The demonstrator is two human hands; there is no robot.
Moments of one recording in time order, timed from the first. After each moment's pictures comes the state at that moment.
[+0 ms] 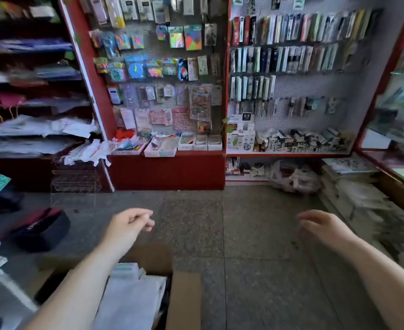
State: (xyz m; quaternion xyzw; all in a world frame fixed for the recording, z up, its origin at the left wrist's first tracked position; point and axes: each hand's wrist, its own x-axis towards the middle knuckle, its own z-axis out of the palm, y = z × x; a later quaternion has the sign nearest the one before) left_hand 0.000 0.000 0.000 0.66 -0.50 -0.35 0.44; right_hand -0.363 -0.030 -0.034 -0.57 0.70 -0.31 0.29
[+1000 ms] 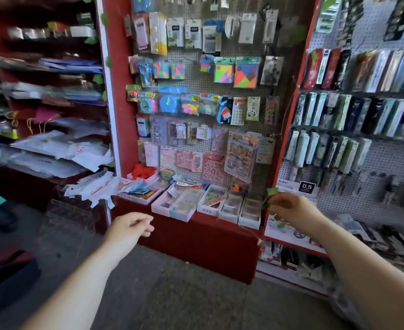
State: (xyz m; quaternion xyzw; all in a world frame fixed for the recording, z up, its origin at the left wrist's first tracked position) left_hand 0.012 -0.586 0.021 0.70 -0.43 -0.24 0.52; right_hand -0.283 -0.694 0.086 -0.75 0.55 -0.25 0.25
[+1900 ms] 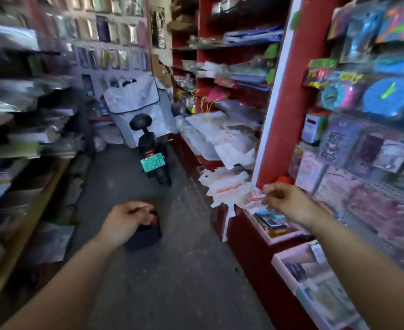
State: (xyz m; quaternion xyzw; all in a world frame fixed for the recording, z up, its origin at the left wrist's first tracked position) left_hand 0.332 -0.788 -0.016 0.81 -0.09 -0.03 0.58; right_hand 0.233 -1.079 0.029 -0.86 0.17 -0.10 0.47
